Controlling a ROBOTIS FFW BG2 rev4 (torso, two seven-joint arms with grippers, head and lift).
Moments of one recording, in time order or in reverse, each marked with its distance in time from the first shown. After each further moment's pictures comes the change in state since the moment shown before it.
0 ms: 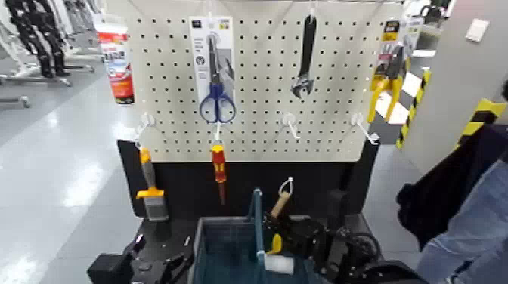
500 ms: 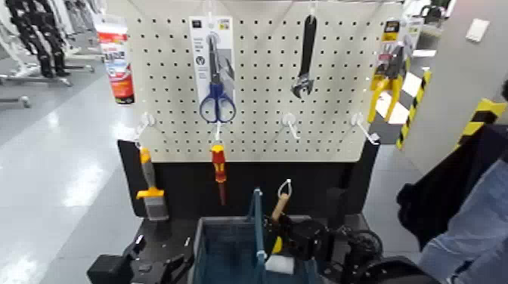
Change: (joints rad) left arm 0.003 -0.002 0.000 -0.001 0.002 -0.001 0.000; right arm 0.022 -0.006 -0.022 -0.085 0.055 0.102 0.006
